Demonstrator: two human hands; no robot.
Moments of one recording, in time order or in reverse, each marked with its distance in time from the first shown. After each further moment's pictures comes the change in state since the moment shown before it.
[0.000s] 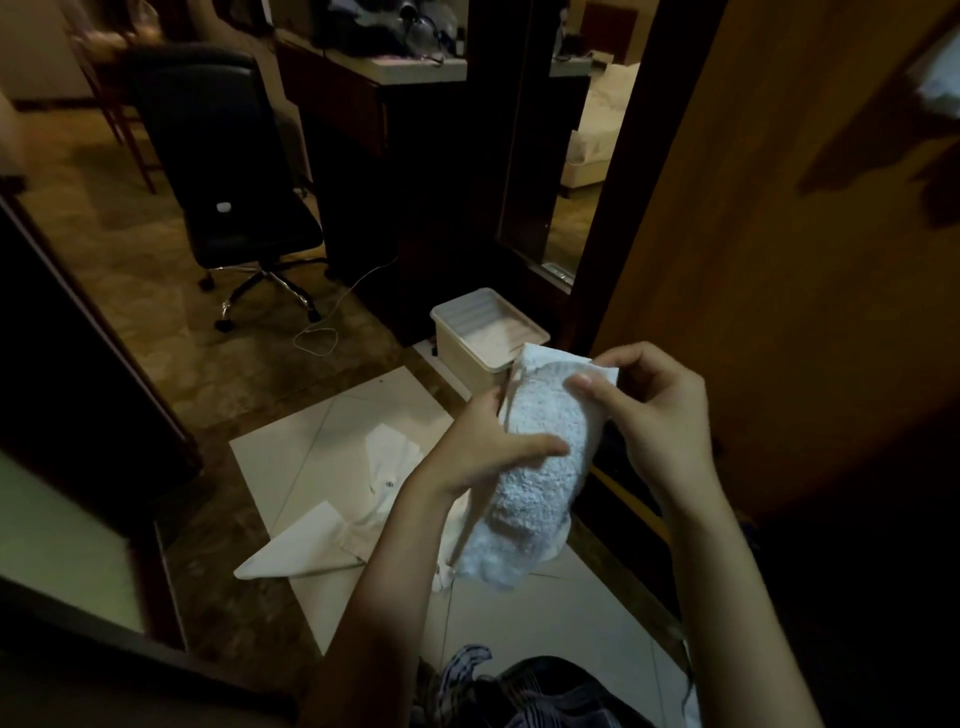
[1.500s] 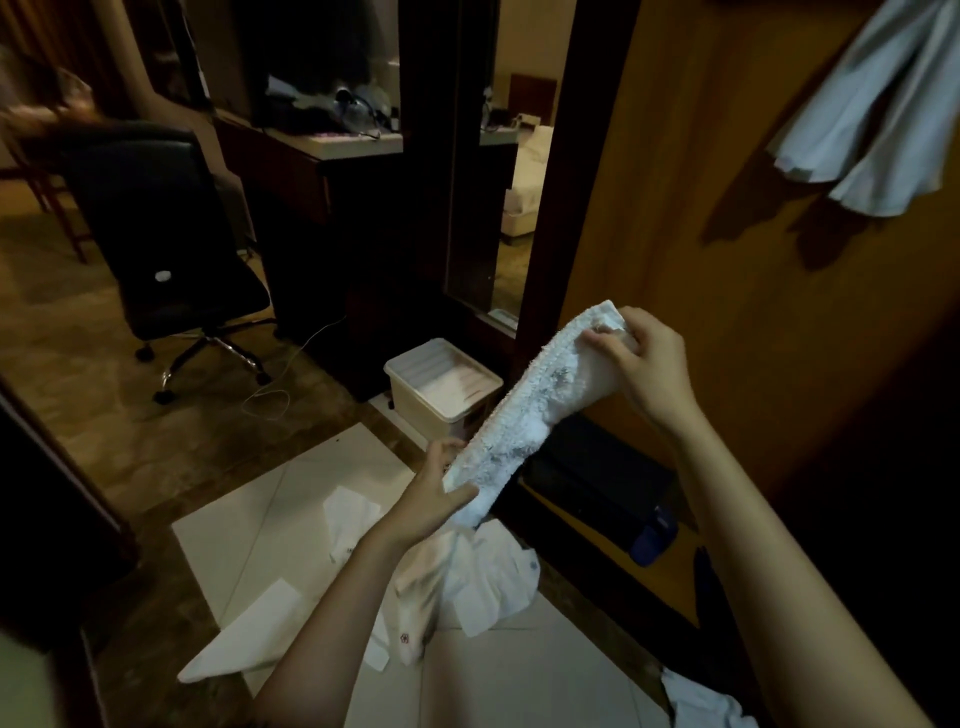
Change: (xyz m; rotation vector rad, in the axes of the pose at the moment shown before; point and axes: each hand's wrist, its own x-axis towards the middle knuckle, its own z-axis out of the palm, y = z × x) left_hand 0.047 -0.061 -0.020 0.381 0.004 -0.085; right_hand 0.100 -0.007 -0.074 -0.400 0.090 -0.182
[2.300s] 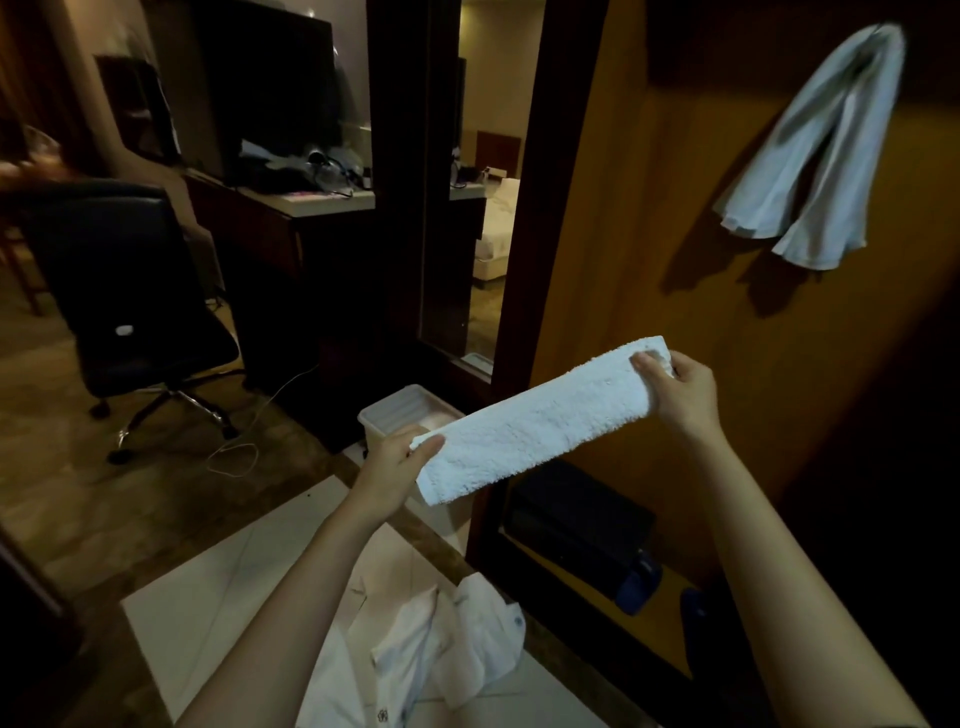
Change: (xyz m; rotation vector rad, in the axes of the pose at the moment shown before) left_hand 0.051 0.075 -0.045 0.109 0.217 0.266; right_hand 0.044 0.050 -0.048 0.188 0.227 0.313
